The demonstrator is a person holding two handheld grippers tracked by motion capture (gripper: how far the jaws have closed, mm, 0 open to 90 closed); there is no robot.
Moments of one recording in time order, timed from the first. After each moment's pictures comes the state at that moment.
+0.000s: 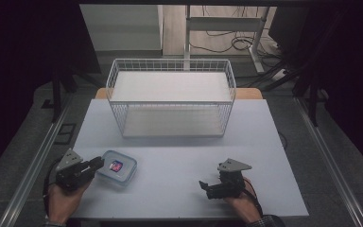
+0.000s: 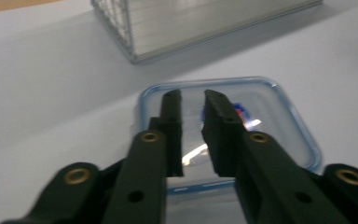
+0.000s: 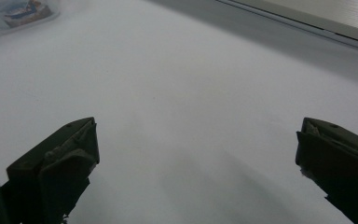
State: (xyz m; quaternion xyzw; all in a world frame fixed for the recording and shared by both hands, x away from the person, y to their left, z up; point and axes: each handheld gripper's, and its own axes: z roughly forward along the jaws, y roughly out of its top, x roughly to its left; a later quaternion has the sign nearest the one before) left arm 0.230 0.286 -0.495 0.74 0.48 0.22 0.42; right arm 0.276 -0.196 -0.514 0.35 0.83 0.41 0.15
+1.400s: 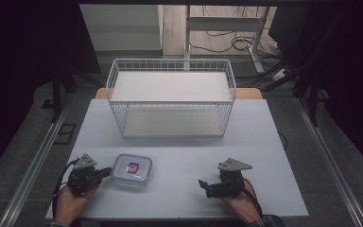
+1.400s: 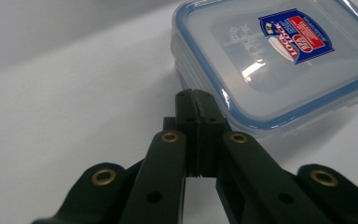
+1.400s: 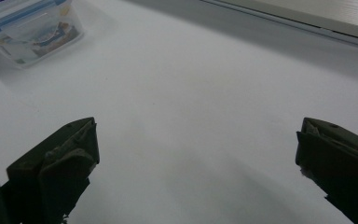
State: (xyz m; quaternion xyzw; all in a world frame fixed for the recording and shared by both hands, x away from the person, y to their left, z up) left arm 0.242 0.259 -0.521 0.79 0.47 0.14 0.37; right arm 0.276 -0.195 -0.514 0.37 0.82 0.41 0.14
